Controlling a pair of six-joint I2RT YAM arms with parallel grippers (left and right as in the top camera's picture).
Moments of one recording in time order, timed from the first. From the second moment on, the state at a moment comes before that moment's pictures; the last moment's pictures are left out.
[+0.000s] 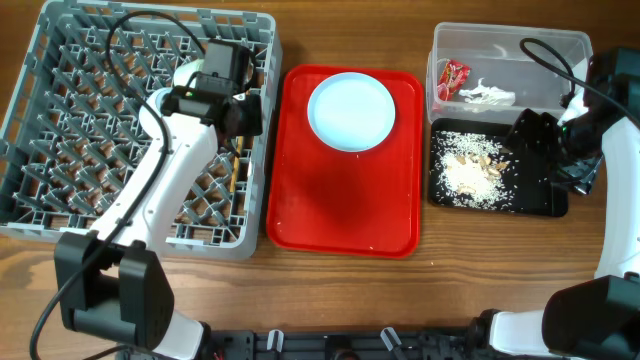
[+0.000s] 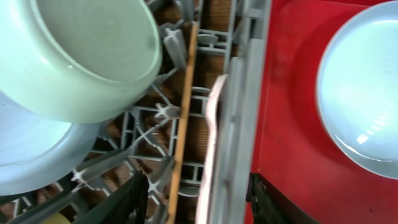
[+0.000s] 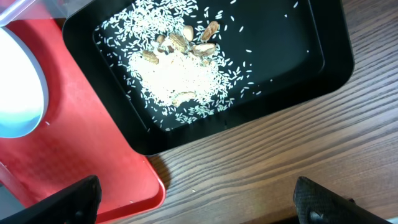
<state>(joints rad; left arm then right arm) -0.27 1.69 1.36 -0.77 -0.13 -0.24 -0.28 1.58 1.52 -1.42 -0.10 0.29</state>
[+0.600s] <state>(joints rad) -0.71 2.08 1.43 -0.34 -0.06 0.09 -0.28 1.58 1.52 -1.42 -0.10 0.29</state>
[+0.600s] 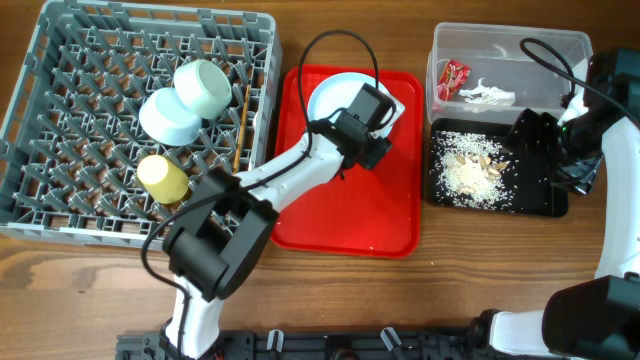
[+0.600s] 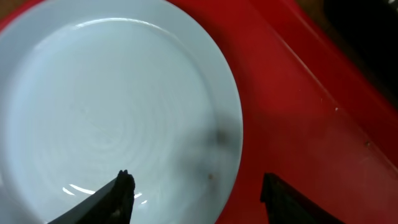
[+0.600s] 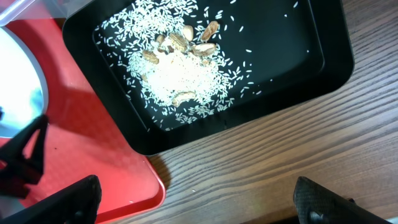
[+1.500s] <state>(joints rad) -0.77 1.89 1.43 -0.43 -0.12 0.10 -0.28 1.58 1.52 -1.42 -0.10 0.29</state>
